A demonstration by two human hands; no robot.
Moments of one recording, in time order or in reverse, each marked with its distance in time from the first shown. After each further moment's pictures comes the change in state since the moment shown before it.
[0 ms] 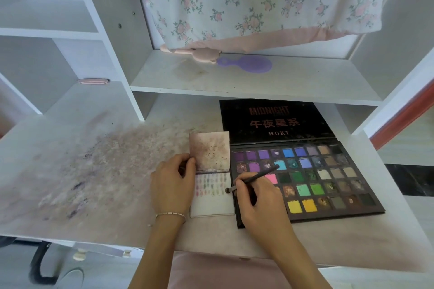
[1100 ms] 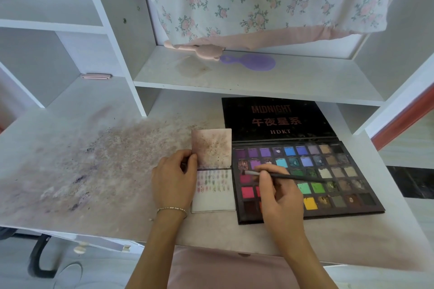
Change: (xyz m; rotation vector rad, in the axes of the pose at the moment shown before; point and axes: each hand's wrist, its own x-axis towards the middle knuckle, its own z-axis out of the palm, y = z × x) left_hand -0.001 0.001 -0.001 -0.016 -0.012 -0.005; right_hand -0.003 -0.003 -0.011 0.315 0.265 -0.025
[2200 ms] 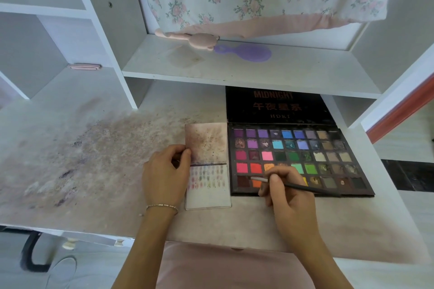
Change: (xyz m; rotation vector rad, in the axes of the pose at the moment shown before) left_hand -0.001 -0.001 0.003 -0.011 0.040 0.024; right_hand -0.003 0.013 -0.026 0.111 -0.073 0.130
